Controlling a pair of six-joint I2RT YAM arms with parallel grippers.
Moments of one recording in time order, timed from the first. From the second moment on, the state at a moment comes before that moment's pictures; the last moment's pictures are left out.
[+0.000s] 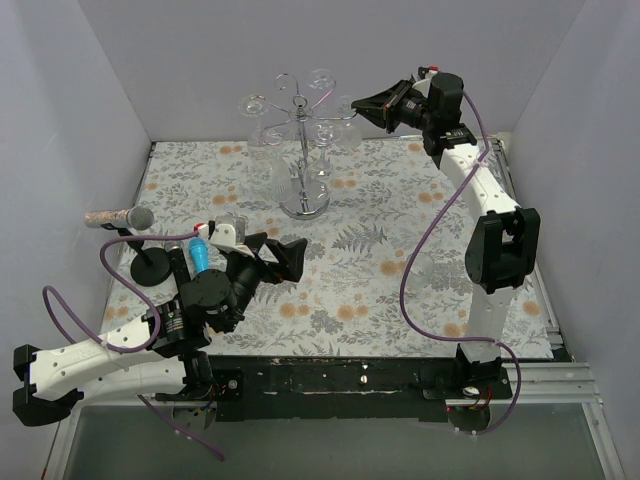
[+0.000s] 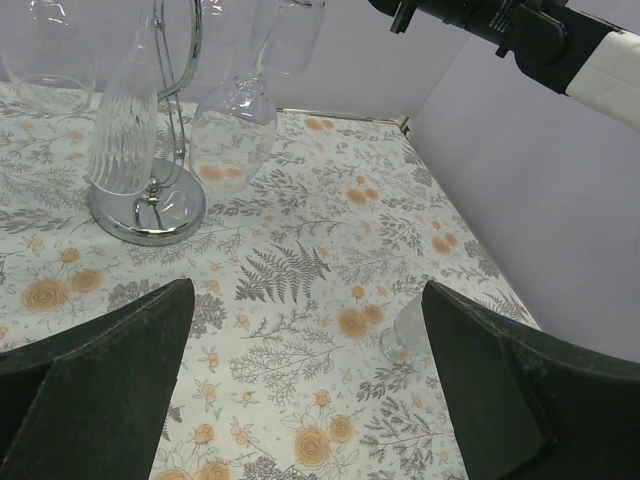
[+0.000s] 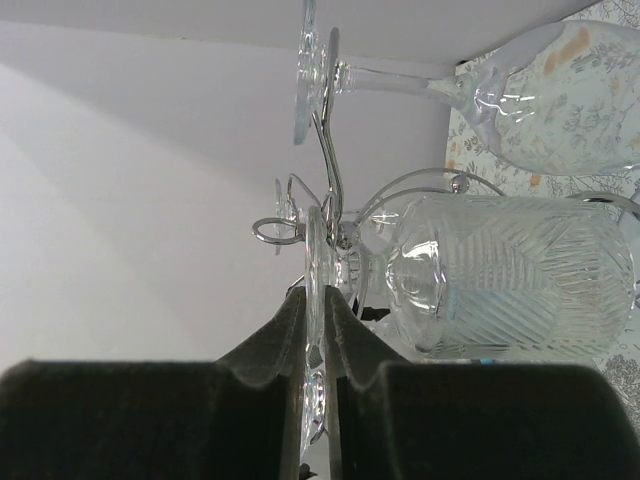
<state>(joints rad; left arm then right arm) -1.23 0.72 0.78 -0.02 -0.82 -0.39 0.23 1.99 1.88 0.05 -0.71 1.38</state>
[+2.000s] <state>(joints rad) -1.23 0.68 0.93 -0.15 -0.80 -0.39 0.12 1.78 1.75 0.00 -0.61 0.91</state>
